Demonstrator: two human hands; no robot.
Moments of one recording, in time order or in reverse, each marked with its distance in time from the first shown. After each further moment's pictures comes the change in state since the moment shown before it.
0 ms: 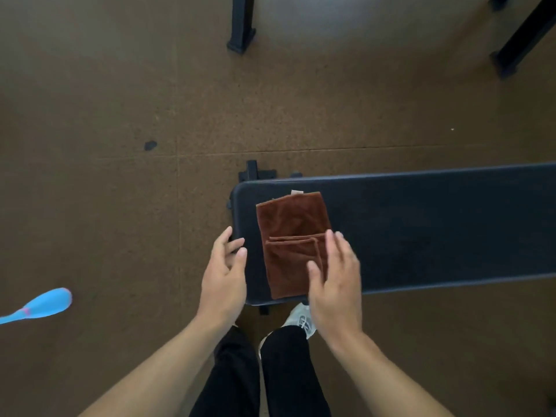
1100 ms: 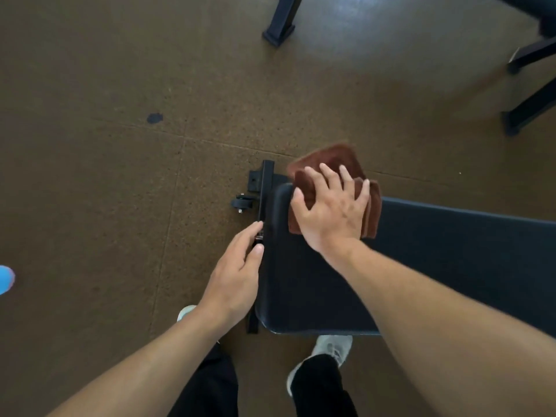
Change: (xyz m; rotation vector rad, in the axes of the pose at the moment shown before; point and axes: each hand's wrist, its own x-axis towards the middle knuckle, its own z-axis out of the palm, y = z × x) left_hand 0.077 -0.044 -0.035 0.011 -0.190 0.104; right_hand 0.159 -0.086 0.073 -0.614 0.002 -0.269
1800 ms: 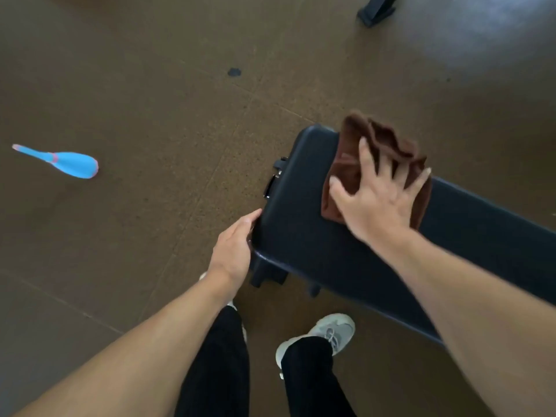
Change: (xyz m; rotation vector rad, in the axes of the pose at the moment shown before) left_hand -0.060 -0.062 0.081 -0.345 0.427 -0.214; right_hand -0.037 0.072 -0.007 -0.073 -0.112 -0.251
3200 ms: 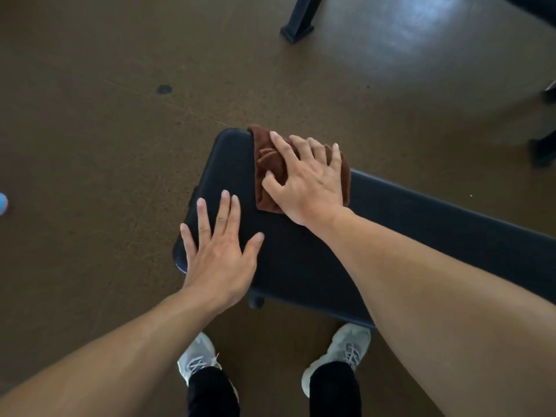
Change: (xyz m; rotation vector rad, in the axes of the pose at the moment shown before) left_hand -0.014 0.022 0.085 0.937 -0.071 0.317; right_hand 0.024 0.029 0.002 0.034 0.091 -0.201
